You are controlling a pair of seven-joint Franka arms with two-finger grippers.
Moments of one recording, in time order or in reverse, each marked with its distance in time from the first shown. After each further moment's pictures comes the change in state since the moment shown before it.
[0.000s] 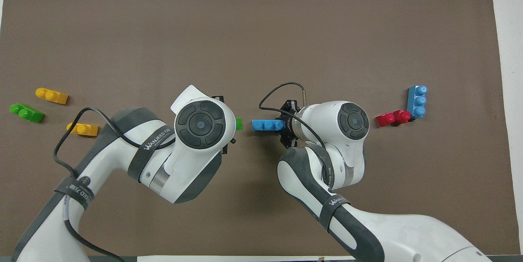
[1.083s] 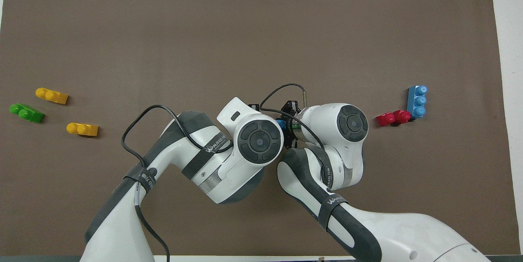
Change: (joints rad) left arm -0.123 0.144 0.001 0.074 0.064 0.080 -0.145; right arm 0.000 0.010 0.002 -0.012 0.001 0.032 0.000
